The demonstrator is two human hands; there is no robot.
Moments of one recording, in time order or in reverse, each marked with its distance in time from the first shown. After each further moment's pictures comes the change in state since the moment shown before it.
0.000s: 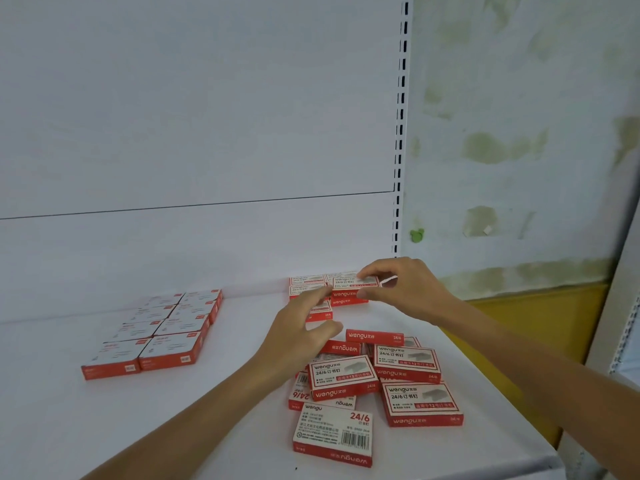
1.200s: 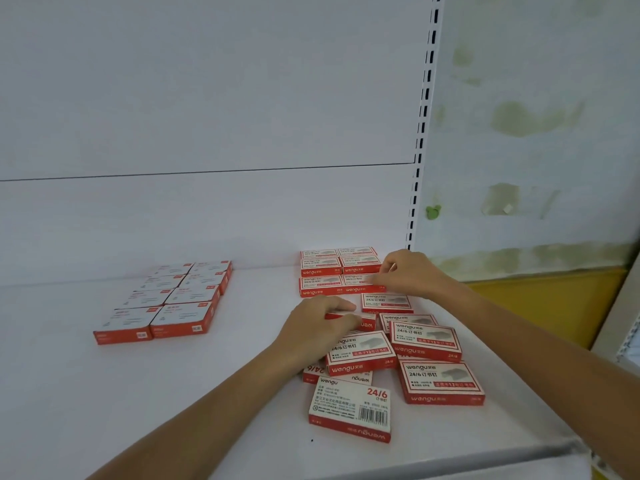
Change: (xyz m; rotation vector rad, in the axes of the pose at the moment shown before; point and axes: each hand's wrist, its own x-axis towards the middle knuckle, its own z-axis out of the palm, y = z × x) left_hand -0.001 -0.010 0.011 0.091 -0.100 -0.182; right_hand 0.020 0.008 0.029 -0.168 -0.193 0.344
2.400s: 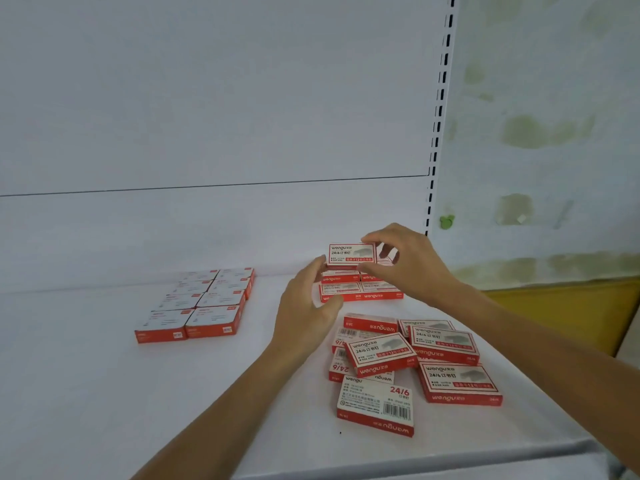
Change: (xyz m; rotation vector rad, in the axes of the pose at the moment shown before) left_hand -0.010 -0.003 -0.023 -0.096 0.367 0.150; right_hand -0.024 -0.035 -0.008 0.056 0.367 -0.486
